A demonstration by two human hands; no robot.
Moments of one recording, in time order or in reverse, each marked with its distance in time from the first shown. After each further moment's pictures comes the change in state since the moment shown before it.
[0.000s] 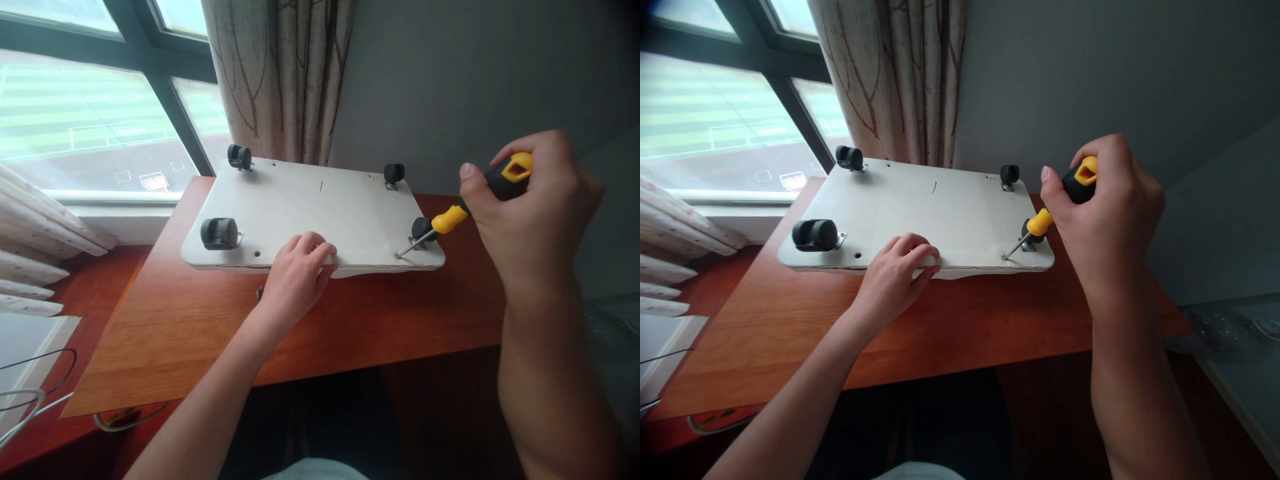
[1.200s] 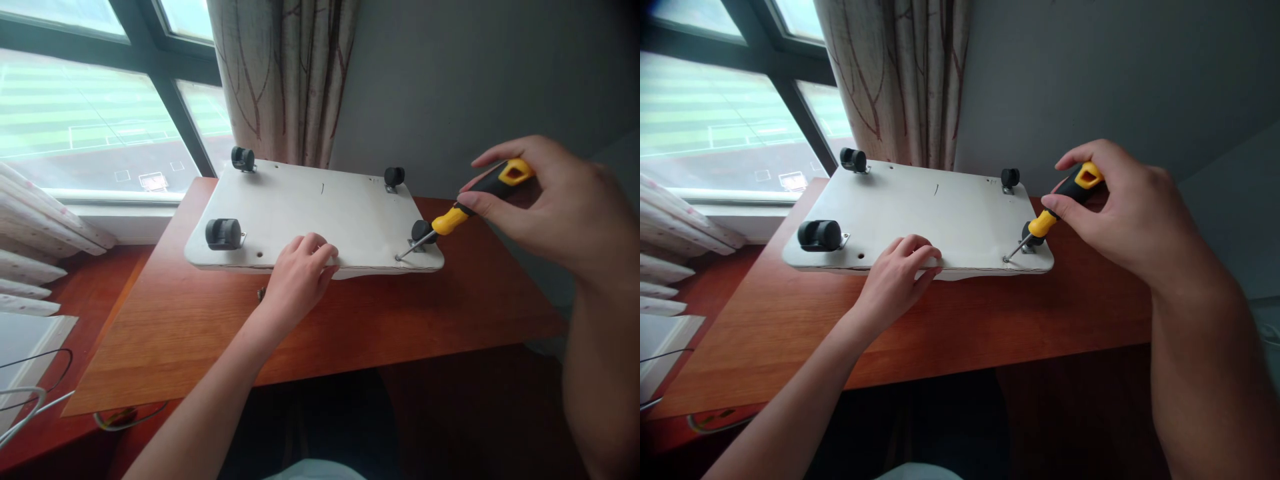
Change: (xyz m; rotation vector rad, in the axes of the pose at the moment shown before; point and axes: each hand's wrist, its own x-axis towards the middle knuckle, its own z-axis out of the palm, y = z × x) left_hand 0.000 -0.002 0.001 -0.011 0.001 0.008; right_hand 0.020 0.020 -0.026 0.200 -0.359 -0.031
